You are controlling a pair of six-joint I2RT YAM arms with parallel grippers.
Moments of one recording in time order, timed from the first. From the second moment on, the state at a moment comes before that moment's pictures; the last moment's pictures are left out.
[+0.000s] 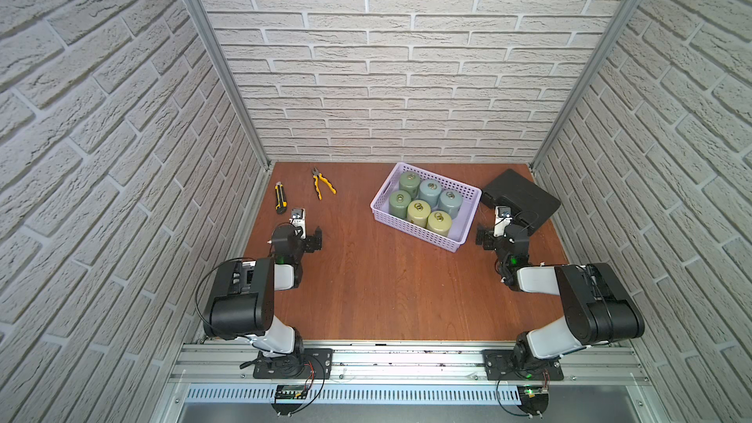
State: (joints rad) left arm 0.08 1.55 0.39 0.73 0.06 0.14; right arm 0.01 1.53 0.40 0.71 0.16 -0.02
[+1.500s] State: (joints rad) left arm 0.09 1.41 0.48 0.53 0.05 0.14; right arm 0.01 1.47 0.48 0.54 0.16 -0.02
